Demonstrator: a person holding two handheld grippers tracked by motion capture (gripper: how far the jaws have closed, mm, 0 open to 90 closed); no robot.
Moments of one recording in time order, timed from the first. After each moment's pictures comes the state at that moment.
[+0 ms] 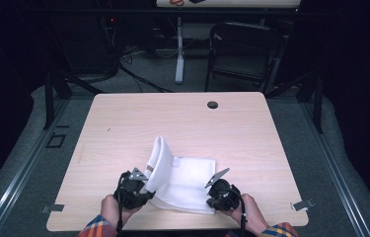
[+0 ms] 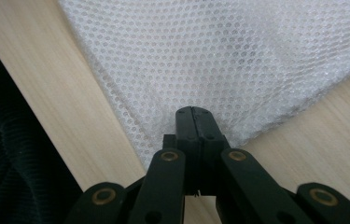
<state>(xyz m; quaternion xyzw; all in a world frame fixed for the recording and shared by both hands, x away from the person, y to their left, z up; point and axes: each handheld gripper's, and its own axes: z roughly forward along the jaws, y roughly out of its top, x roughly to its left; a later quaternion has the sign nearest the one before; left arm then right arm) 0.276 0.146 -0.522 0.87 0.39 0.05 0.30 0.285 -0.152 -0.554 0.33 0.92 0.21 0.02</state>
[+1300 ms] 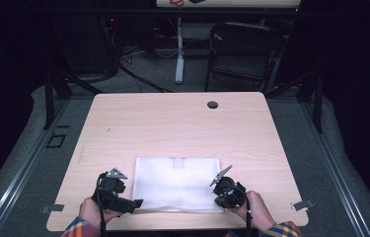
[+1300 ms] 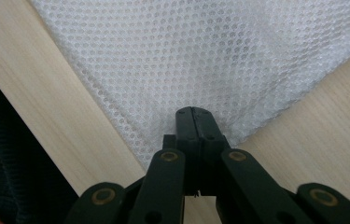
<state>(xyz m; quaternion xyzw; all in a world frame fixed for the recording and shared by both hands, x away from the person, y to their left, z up) 0.270 0.196 -0.506 0.85 0.45 0.03 0.28 0.290 -0.165 -0.549 0.34 0.93 0.17 0.03</state>
